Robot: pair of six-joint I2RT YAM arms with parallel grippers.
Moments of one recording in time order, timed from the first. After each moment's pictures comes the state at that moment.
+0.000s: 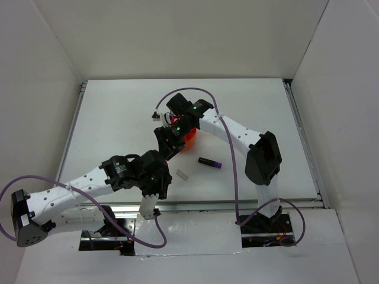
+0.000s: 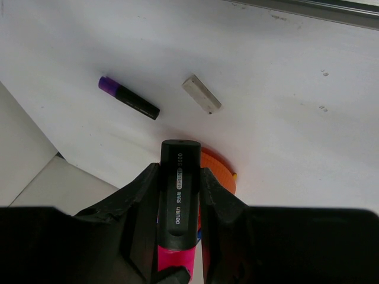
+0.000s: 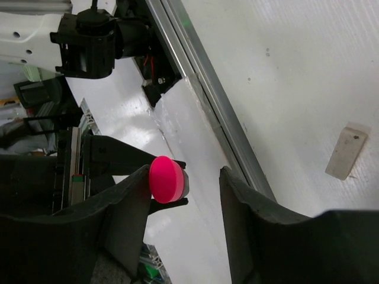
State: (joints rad) left arm -1.01 1.07 0.97 -1.01 0.17 2.04; right arm 0.79 1.97 1.84 -0.98 -0.78 0.21
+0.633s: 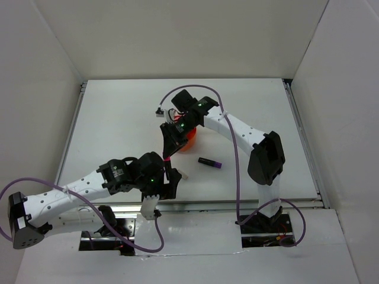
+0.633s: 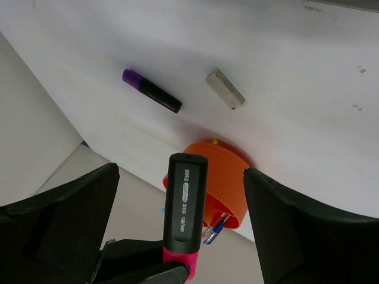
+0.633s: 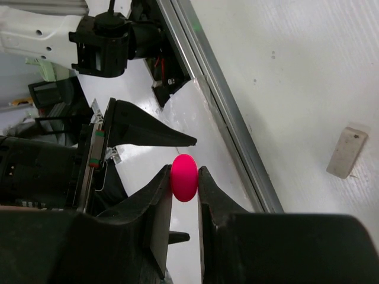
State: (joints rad) left arm -1.02 1.02 0.91 -0.90 0.16 2.06; right arm 0.76 1.95 1.83 -0.98 -0.82 0.20
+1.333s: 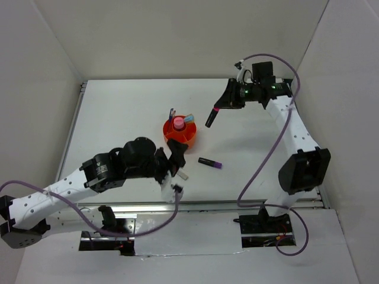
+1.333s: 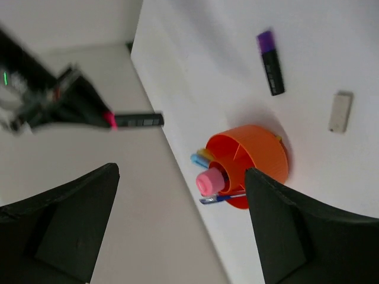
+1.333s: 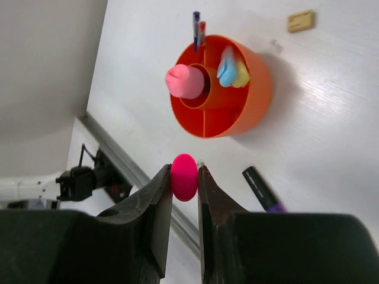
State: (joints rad) left arm -1.07 0.97 1.09 -0.70 0.13 1.55; right arm 0.18 1.72 1.74 -0.82 -0.72 0.28
